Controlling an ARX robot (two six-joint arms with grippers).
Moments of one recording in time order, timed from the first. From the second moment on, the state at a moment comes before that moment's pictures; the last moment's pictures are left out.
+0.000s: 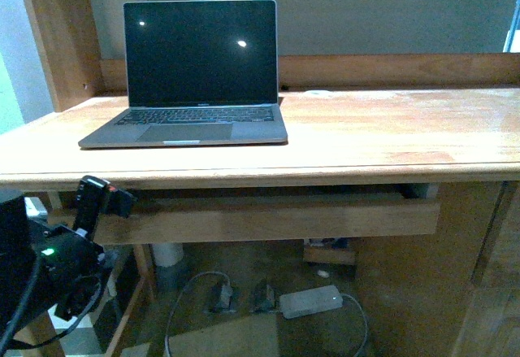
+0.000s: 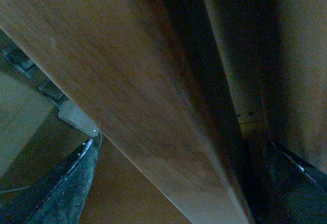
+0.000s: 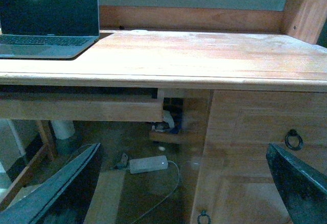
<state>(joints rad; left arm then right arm) -0.11 2.24 0.88 1.14 0.08 -1.14 0.00 0.01 0.02 0.00 0.00 0.00</state>
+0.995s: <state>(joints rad) -0.12 2.40 1.08 1.14 0.05 -1.26 0.00 0.01 0.02 0.00 0.00 0.00</state>
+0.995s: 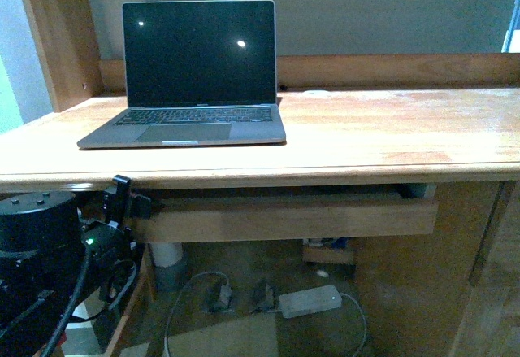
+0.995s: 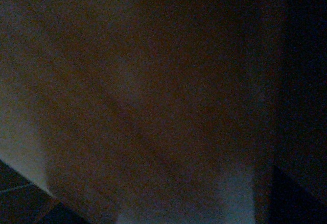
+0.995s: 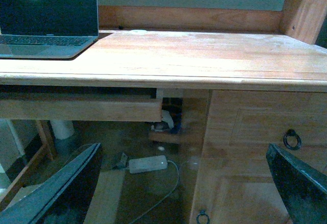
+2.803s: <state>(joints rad) 0.06 1.27 0.78 0.31 -0.22 0.29 0.00 0.01 0.02 0.00 0.00 0.00</state>
